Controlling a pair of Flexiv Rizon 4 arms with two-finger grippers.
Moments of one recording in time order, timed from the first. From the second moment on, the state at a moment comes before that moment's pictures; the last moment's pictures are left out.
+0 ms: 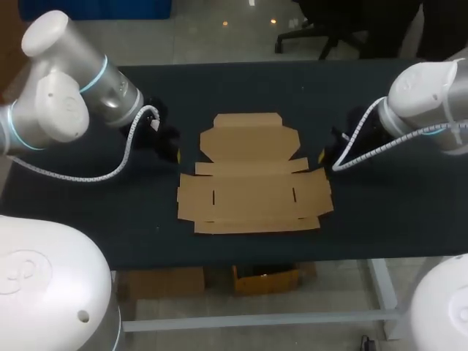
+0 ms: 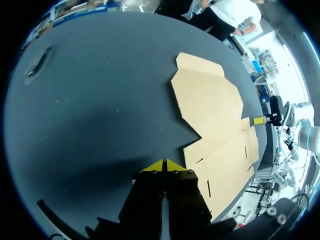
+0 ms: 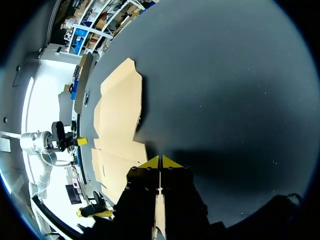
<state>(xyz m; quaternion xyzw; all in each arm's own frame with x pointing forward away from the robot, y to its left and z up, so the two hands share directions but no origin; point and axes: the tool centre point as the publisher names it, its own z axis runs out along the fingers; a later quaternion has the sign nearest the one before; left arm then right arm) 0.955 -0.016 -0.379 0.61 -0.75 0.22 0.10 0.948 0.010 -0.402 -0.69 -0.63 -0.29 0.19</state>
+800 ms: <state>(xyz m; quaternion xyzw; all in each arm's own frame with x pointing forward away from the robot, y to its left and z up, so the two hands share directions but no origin) 0.954 -0.026 -0.397 0.59 -0.76 0.25 0.09 0.966 0.012 -0.416 -0.65 -0.66 -0.30 0.22</state>
